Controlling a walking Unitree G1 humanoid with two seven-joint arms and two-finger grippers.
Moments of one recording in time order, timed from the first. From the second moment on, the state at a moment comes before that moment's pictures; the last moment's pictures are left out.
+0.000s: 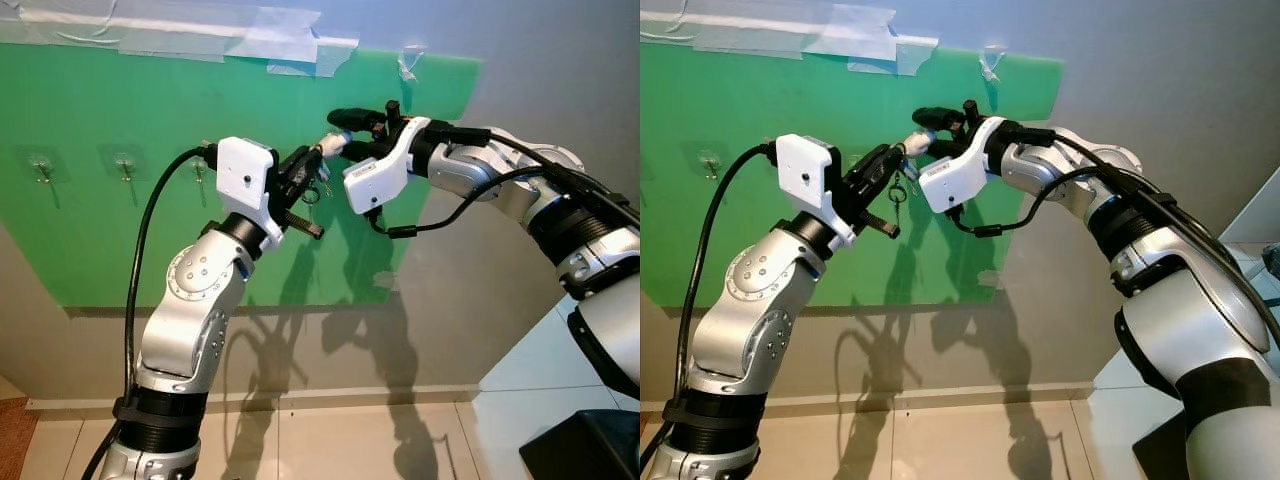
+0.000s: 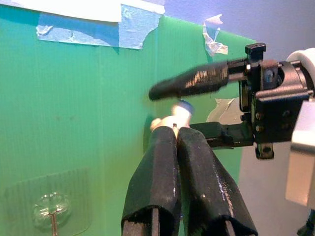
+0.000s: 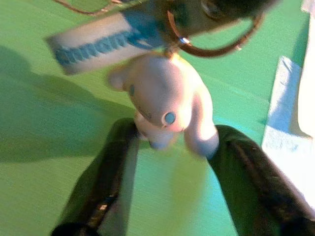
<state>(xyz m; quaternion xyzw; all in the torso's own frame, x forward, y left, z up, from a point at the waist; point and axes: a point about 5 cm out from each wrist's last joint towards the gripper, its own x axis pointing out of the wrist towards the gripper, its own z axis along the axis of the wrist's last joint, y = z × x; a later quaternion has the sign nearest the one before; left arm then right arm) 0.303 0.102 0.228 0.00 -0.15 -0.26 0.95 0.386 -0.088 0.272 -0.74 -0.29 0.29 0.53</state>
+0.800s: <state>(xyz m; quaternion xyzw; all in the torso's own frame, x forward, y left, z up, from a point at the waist) 0.305 0.127 0.245 0.09 -0.13 -0.32 0.93 0.382 -0.084 0.237 -0.50 -0.21 0.27 0.80</state>
